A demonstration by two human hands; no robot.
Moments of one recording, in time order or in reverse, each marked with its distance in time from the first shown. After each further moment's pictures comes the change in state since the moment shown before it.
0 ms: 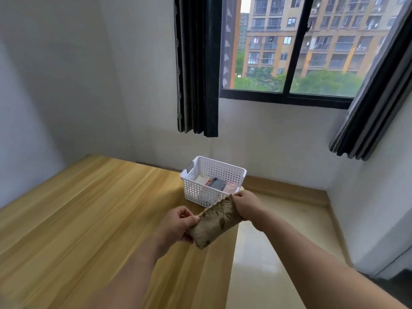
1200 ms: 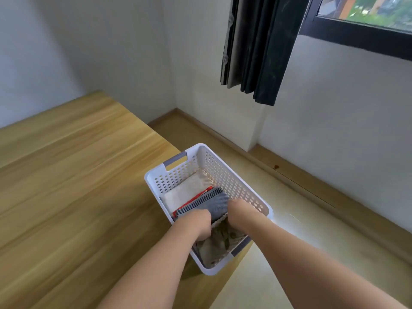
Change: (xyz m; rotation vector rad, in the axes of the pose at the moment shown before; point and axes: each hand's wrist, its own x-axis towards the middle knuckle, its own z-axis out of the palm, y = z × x) left_hand 0.451 -0.061 0.114 1.003 -0.093 -0.574; right_hand 0.468 0.084 0.036 -0.950 -0.599 -0.379
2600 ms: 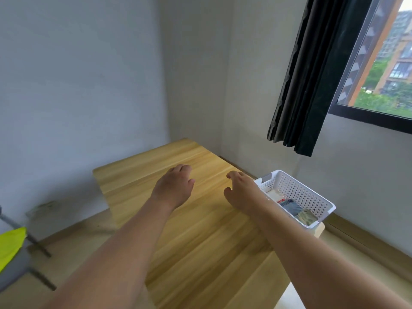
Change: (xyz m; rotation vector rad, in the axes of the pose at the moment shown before) left_hand -0.428 -0.360 -0.027 -0.082 1.018 0.051; right_hand -0.327 -0.411 0.002 0.169 0.538 -0.284
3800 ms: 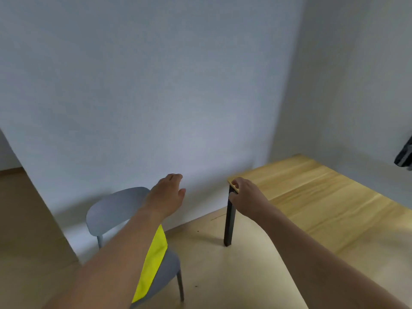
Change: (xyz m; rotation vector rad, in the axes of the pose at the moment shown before) left_hand -0.161 -0.741 -0.227 -0.033 0.015 -0.280; right_hand 0.070 -0.671 0.349 0.132 -0.109 -0.139
